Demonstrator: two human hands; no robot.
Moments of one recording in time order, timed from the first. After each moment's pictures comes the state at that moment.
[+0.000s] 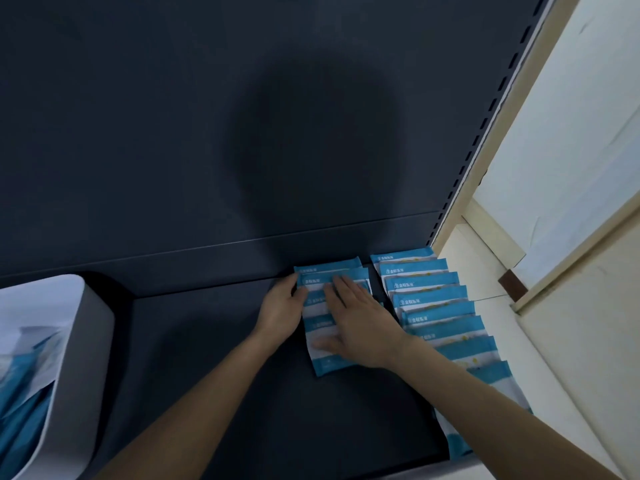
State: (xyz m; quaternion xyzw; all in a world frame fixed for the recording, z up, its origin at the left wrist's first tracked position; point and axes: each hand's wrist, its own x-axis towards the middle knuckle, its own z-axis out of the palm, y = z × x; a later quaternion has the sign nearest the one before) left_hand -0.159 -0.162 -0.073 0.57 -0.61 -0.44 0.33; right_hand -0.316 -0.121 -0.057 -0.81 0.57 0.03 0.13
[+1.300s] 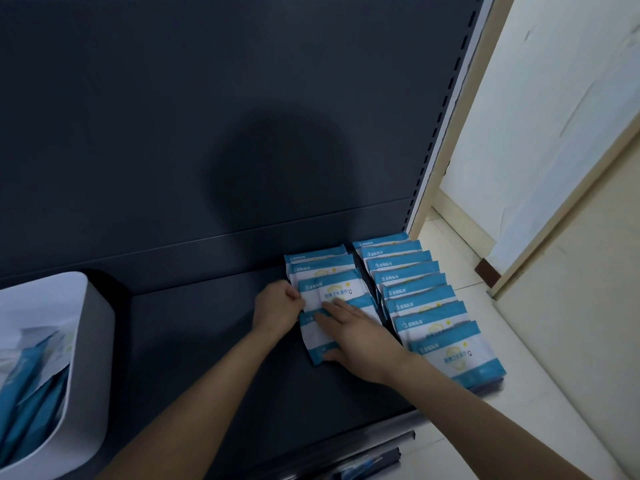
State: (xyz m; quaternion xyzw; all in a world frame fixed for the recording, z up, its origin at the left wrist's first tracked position) left_hand -0.158 -0.135 -0.074 0.64 -0.60 -0.40 0.25; right_hand -0.313 -0.054 -0.064 -0.81 0.56 -0.02 0.15
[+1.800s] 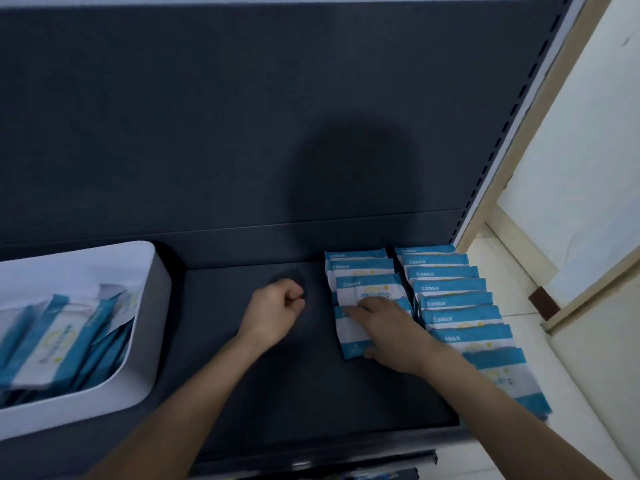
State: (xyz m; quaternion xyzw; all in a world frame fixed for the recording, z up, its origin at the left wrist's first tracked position) left_hand -0.098 -0.103 -0.055 0.63 -0.69 -0.26 0.26; right_hand -0.314 -0.075 -0.046 -0.84 0.52 0.07 0.12
